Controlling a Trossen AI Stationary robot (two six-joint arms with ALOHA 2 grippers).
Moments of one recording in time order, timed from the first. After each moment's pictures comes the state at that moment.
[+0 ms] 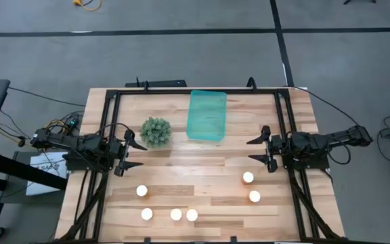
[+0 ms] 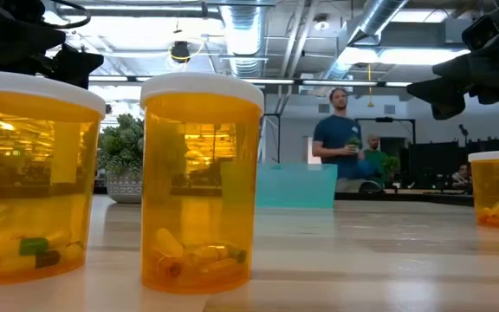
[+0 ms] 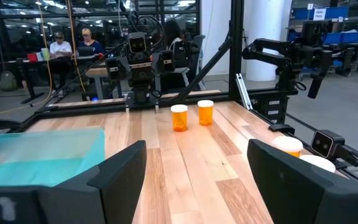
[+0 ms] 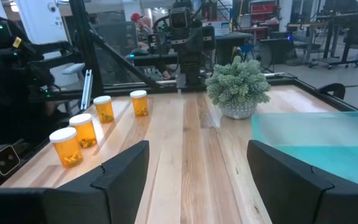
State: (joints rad) left arm -0.22 0.01 0.01 0.03 -0.04 0.04; right arm 0.19 0.11 0.00 0.03 0.13 0.05
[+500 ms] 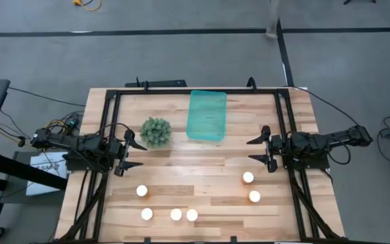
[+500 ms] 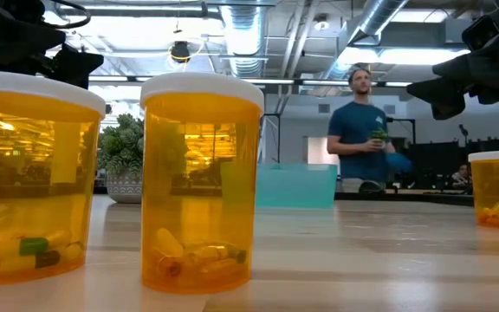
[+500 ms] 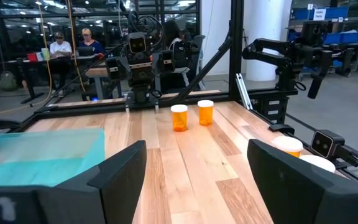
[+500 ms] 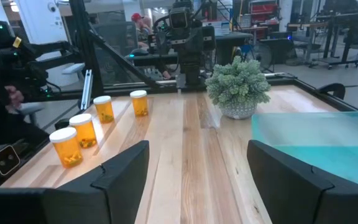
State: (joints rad) left arm -0.22 0.01 0.01 0.03 -0.04 0.04; right arm 0.19 0.11 0.00 0.04 0.13 0.05
